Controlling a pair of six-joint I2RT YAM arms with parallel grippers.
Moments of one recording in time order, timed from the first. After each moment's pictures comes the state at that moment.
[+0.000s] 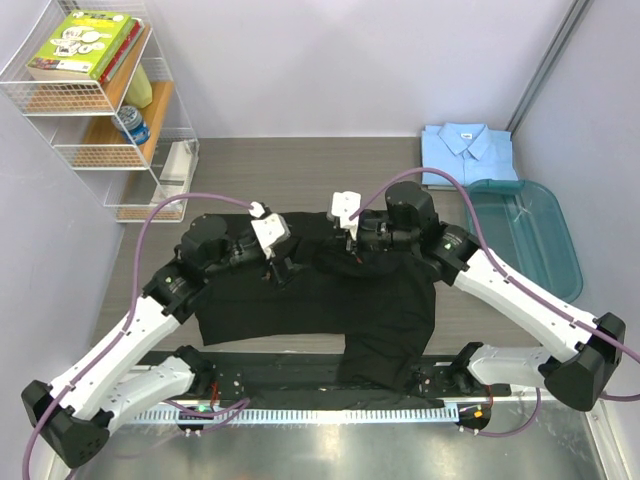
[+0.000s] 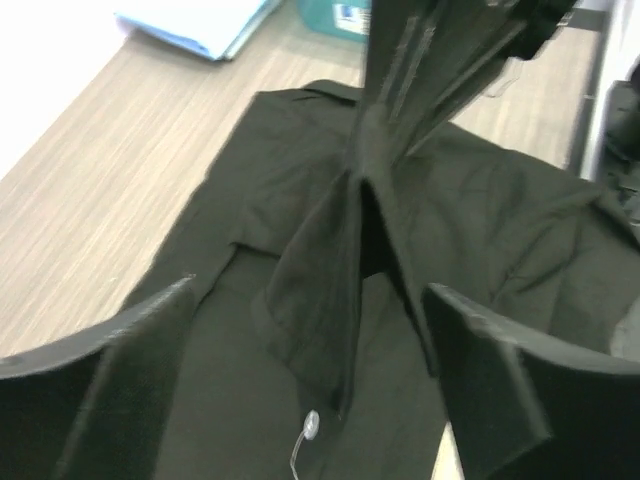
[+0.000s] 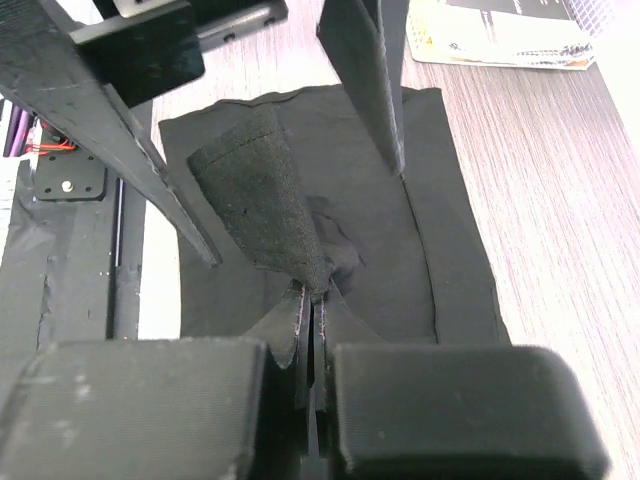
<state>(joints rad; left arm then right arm) -0.64 0.86 0.86 -0.23 0.46 0.25 0.77 1.19 1.15 -0.28 -0.57 -0.39</state>
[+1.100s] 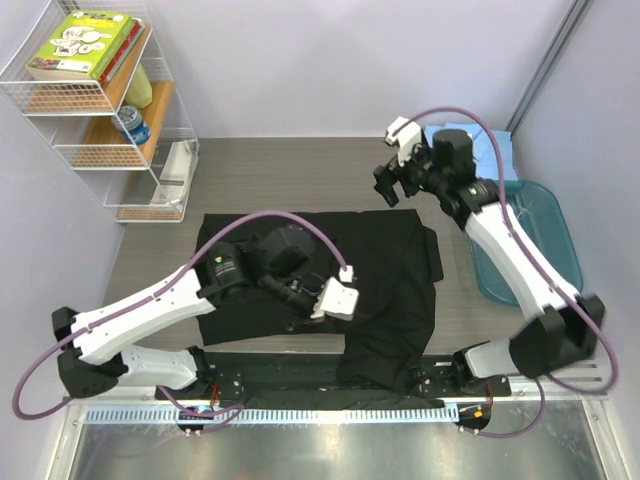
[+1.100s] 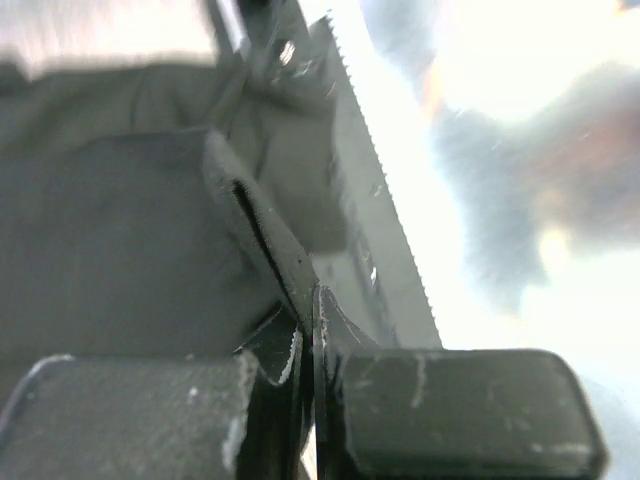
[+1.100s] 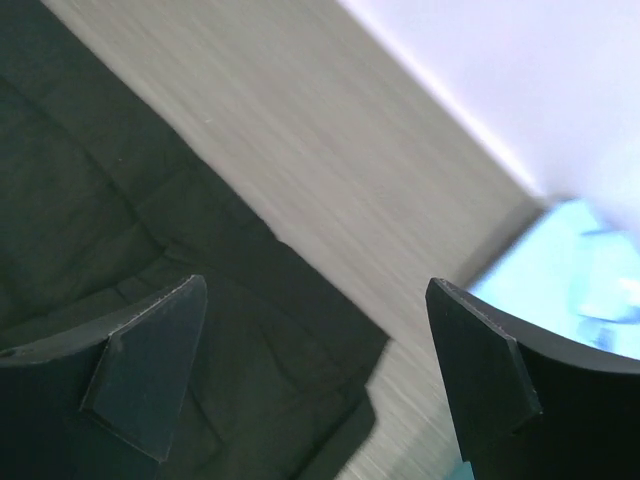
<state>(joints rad) -1.09 1.18 1.27 -0.89 0.63 0.50 0.33 1.30 1.28 -0.35 -0.26 -0.41</state>
